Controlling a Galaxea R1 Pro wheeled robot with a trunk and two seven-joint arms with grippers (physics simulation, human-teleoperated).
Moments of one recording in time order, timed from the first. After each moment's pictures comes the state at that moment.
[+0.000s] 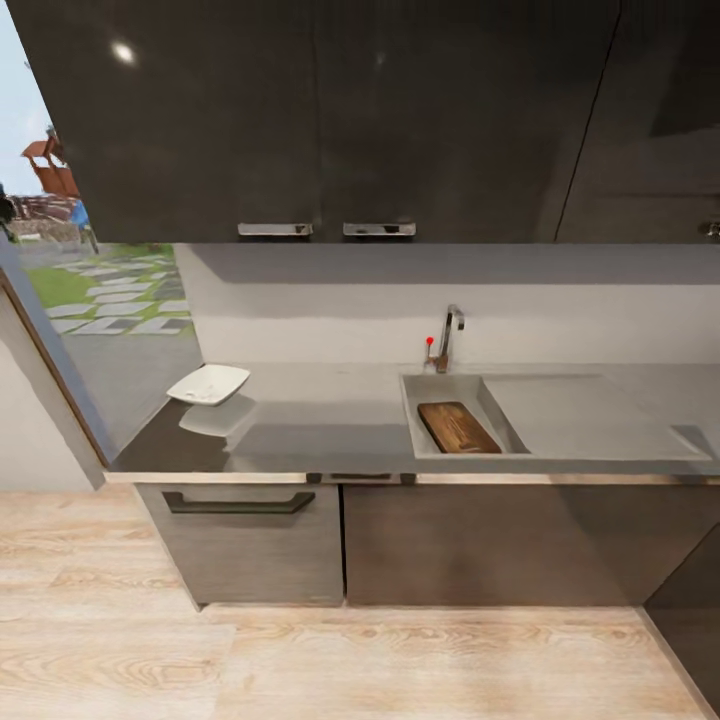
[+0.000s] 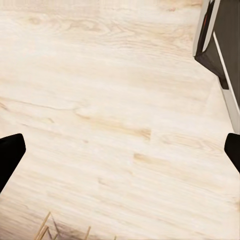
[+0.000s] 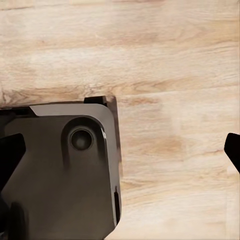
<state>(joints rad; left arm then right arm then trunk) 0.09 0.08 -0.22 -0.02 0.31 -0.01 0.24 -0.16 -0.13 1.20 -0.02 -1.30 -0.24 0.05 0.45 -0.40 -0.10</state>
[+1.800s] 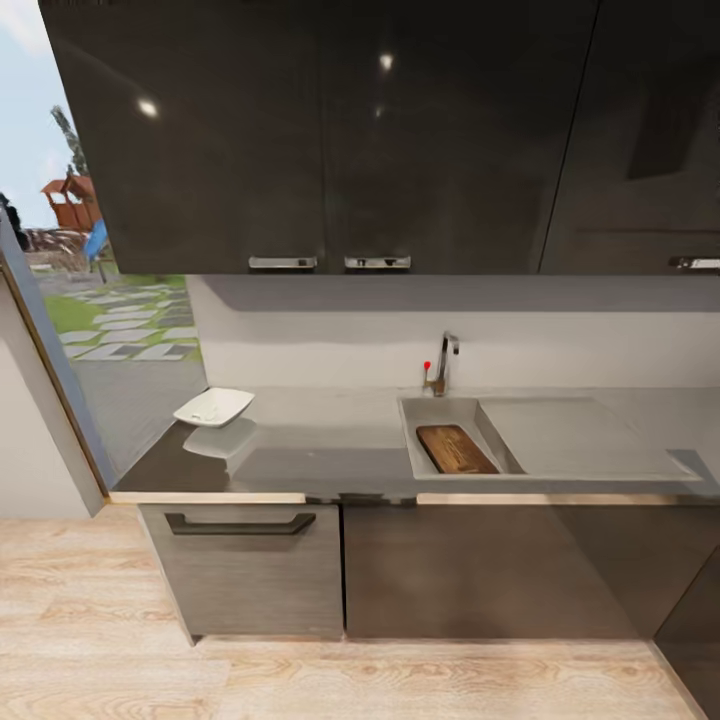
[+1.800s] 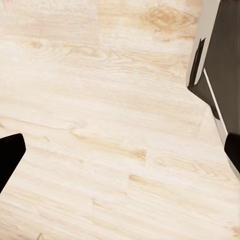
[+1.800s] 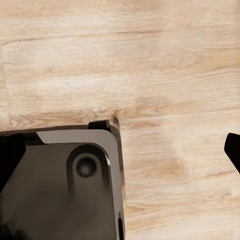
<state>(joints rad) 0.09 0.08 -0.22 -0.02 0.31 -0.01 0.24 -0.16 -0.13 1.20 -0.03 -1.30 -0.24 0.05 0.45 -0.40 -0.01</state>
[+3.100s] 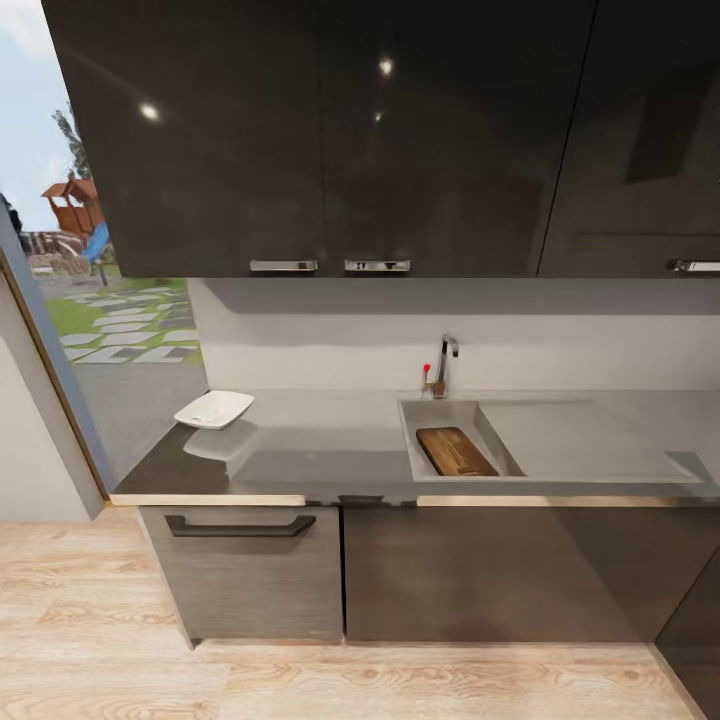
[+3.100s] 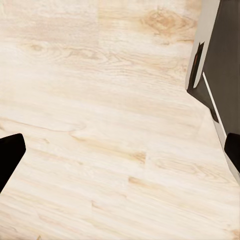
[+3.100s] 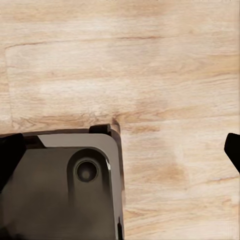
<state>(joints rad) 0.09 0.08 -0.22 -0.02 0.31 -0.01 0.24 -0.16 -0.13 1.21 -0.03 -1.29 -0.25 0.06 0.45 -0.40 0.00</state>
